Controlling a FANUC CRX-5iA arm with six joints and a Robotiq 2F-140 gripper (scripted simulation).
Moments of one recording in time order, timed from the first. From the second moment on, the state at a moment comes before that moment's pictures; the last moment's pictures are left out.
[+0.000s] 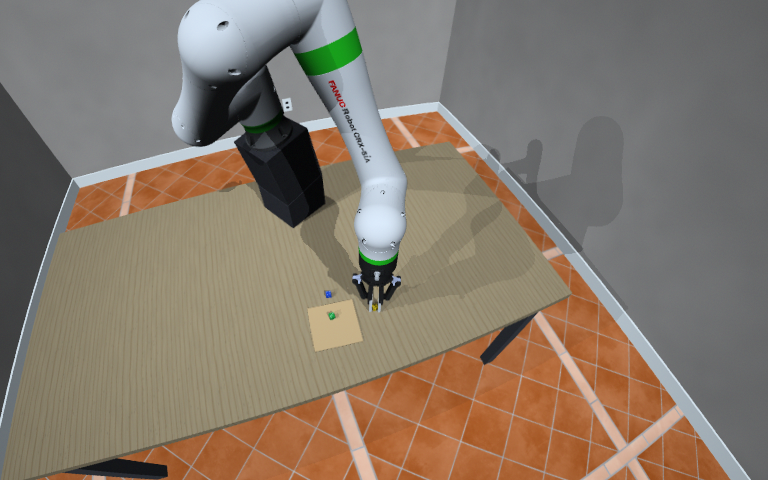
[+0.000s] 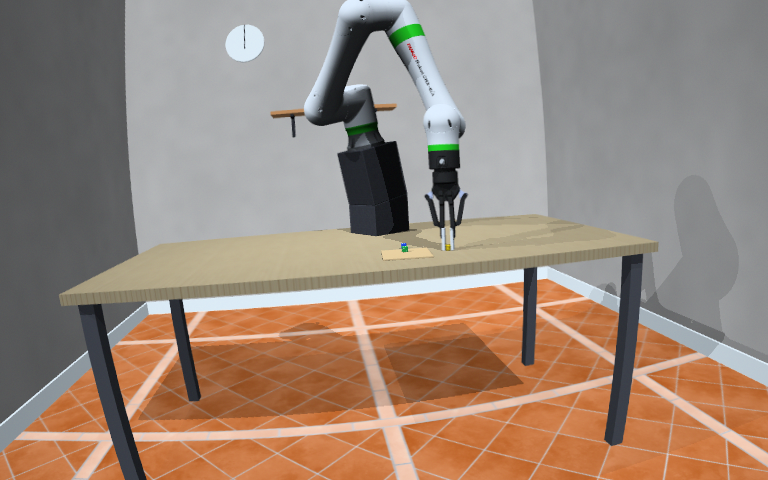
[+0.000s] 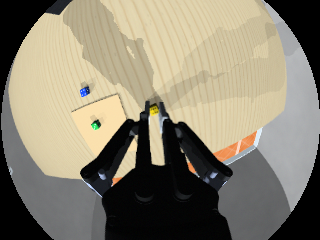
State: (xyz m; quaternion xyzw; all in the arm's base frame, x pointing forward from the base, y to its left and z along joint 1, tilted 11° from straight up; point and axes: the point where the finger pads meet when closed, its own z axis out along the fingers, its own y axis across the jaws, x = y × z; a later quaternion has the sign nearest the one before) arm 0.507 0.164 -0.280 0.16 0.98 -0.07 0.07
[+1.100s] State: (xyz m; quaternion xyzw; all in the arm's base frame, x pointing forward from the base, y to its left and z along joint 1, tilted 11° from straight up) arm 0.500 0.175 -0.219 0.16 0.98 -0.07 0.07
